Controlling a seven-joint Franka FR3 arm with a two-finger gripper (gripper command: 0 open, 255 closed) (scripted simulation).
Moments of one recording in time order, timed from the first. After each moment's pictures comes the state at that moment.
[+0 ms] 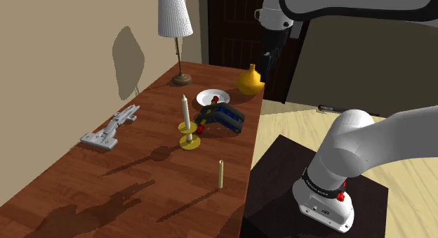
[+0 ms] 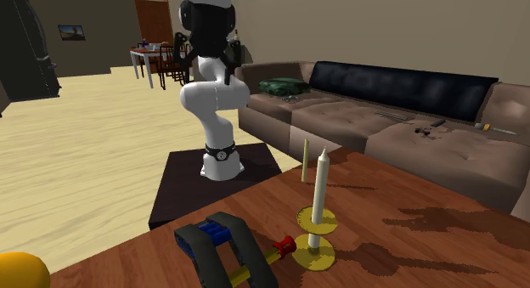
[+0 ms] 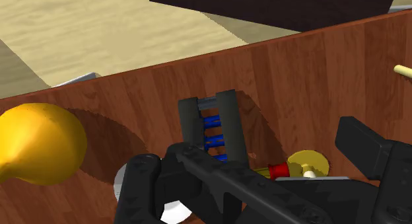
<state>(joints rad) 0.00 -0.82 0.02 -2.38 -0.11 1.57 -0.17</state>
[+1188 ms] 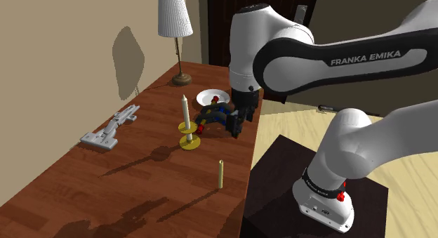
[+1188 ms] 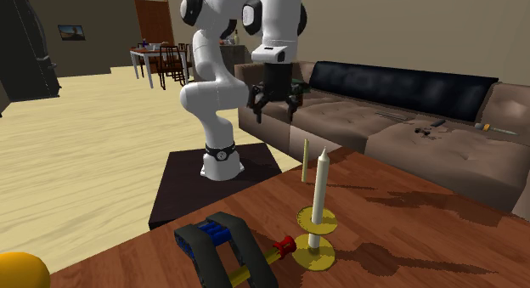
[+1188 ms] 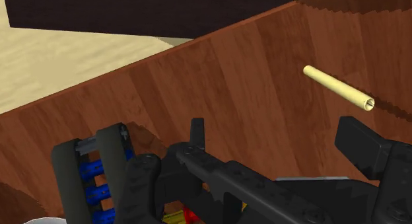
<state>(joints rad) 0.12 -0.79 0.33 -2.61 0.21 1.81 0.24</state>
